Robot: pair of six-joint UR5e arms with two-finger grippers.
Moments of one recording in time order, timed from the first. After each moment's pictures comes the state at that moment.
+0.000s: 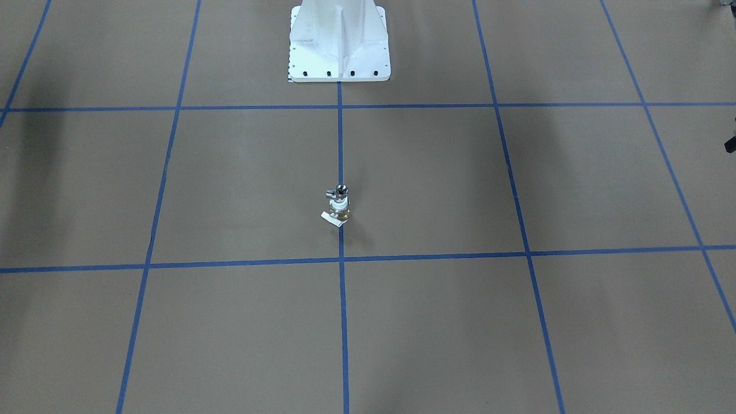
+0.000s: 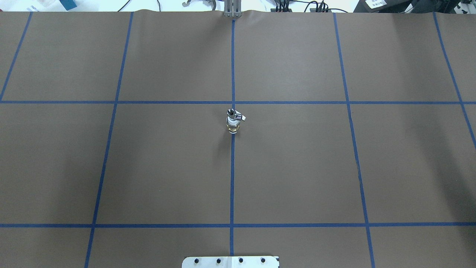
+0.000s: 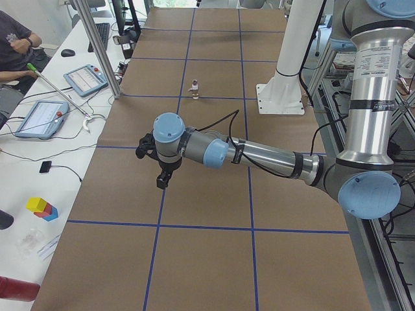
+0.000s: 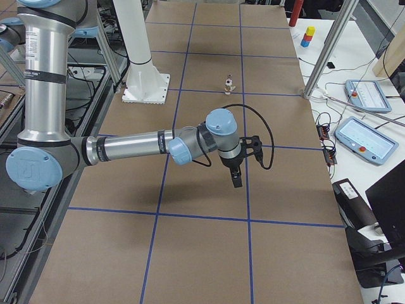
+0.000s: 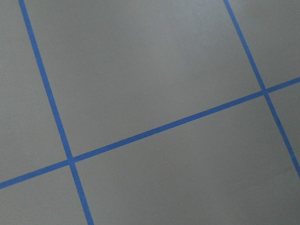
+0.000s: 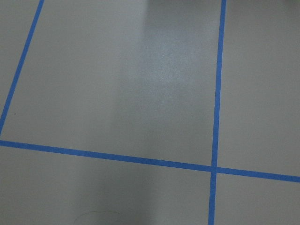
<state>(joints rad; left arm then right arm) -1.50 -1.58 -1.78 -1.73 -2.45 0.03 1.46 -1.69 1.84 -1.24 2.28 0.30</state>
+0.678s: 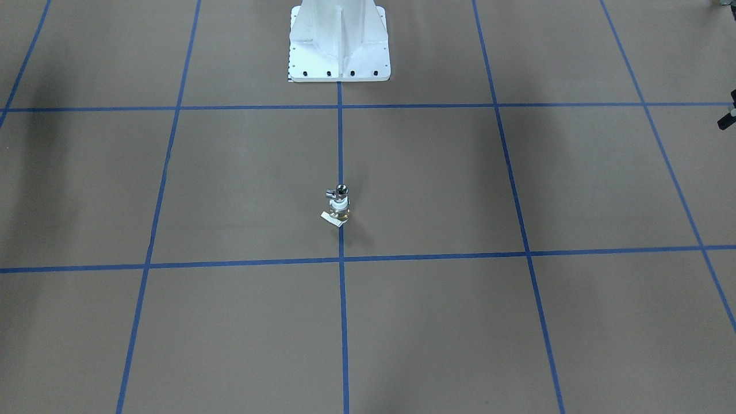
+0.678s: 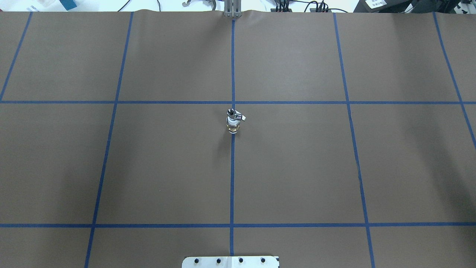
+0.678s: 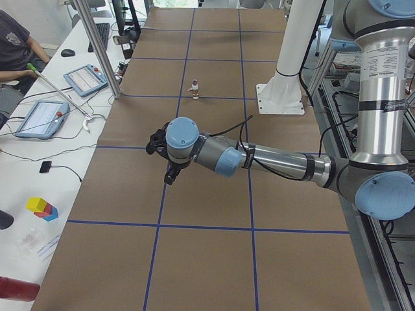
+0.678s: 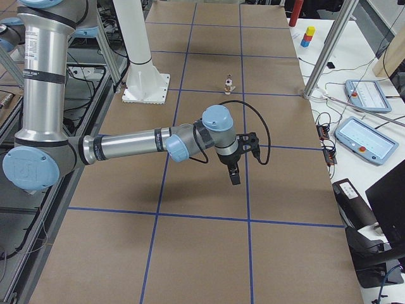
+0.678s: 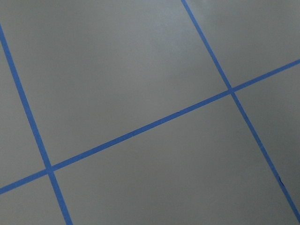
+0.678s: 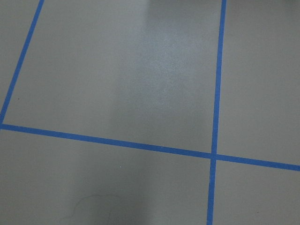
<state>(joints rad) -1.52 -1.49 -1.80 -1.86 -2.56 0.04 1.44 -1.70 1.87 -1.23 2.30 0.30</state>
